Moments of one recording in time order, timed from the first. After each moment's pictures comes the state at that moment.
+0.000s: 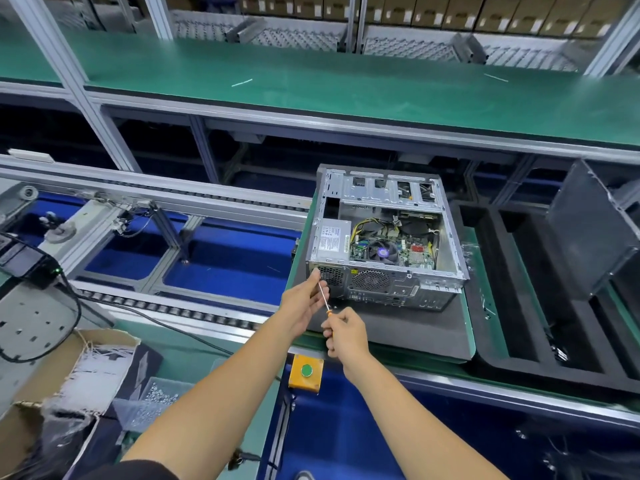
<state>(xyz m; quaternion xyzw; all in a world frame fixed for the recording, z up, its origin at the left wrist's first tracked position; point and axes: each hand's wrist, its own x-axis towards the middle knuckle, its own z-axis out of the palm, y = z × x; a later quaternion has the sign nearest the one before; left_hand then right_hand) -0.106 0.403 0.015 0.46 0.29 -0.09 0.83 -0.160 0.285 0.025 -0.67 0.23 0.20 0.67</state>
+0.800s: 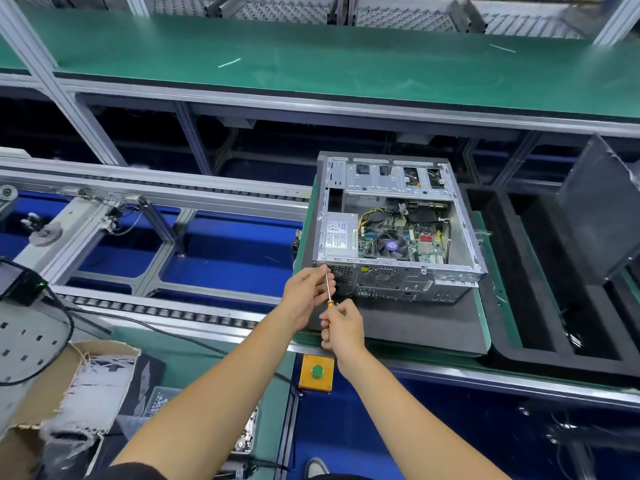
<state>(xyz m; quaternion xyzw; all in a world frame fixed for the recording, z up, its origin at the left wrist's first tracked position) -0.077 0.423 0.003 0.53 0.24 -0.11 0.80 -0.142 0.322 0.020 -0.64 0.25 0.17 0.70</state>
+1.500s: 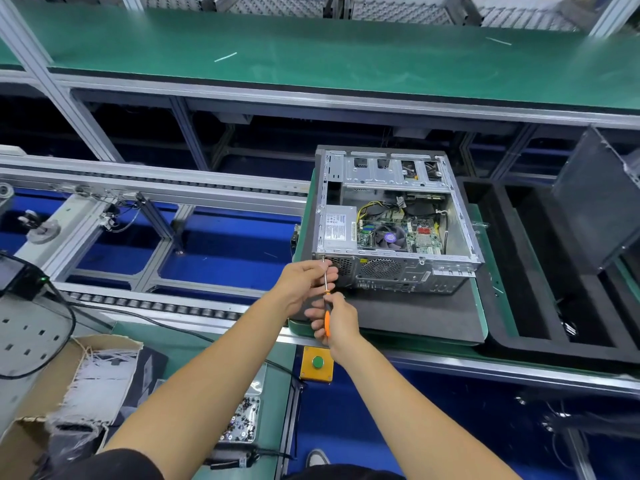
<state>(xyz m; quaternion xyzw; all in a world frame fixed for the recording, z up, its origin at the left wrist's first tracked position) -0.080 0.434 0.027 0.56 0.20 -0.17 0.78 -0.138 0.334 0.022 -0.51 0.34 0.25 0.75</state>
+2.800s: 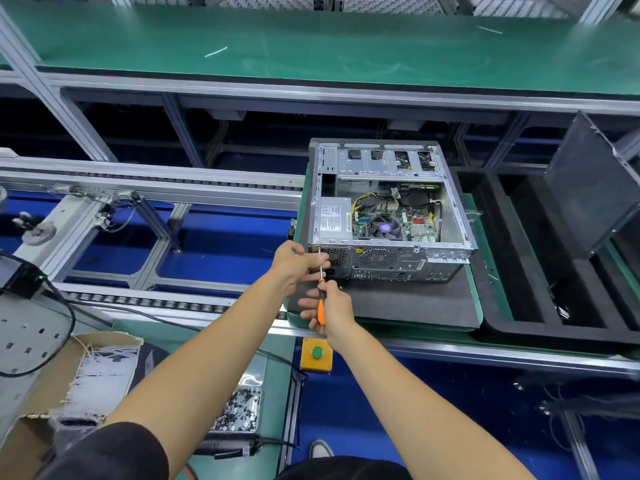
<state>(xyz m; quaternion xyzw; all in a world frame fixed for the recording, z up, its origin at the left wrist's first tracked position) -0.071 0.438 0.040 0.62 0.23 -0.13 0.74 -0.141 0.335 0.032 -0.54 0.32 0.26 0.73</state>
